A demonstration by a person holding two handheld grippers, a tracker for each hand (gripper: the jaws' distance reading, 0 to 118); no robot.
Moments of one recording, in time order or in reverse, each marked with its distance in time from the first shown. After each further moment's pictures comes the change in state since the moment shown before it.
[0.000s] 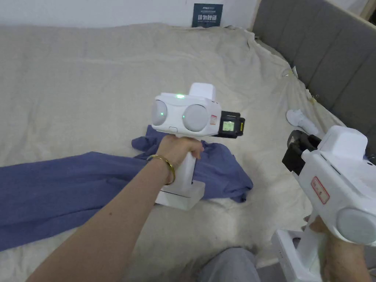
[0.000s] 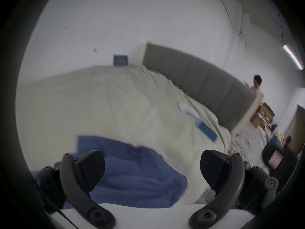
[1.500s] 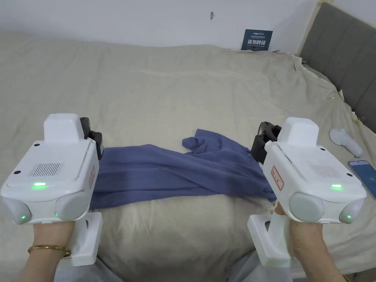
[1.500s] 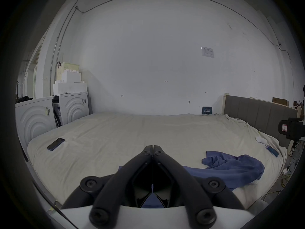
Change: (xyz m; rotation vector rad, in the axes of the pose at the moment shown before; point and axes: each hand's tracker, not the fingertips) left arm -0.122 -0.145 0.261 0.460 0.692 0.021; right arm -0.115 -0.018 0.012 0.079 0.257 0.109
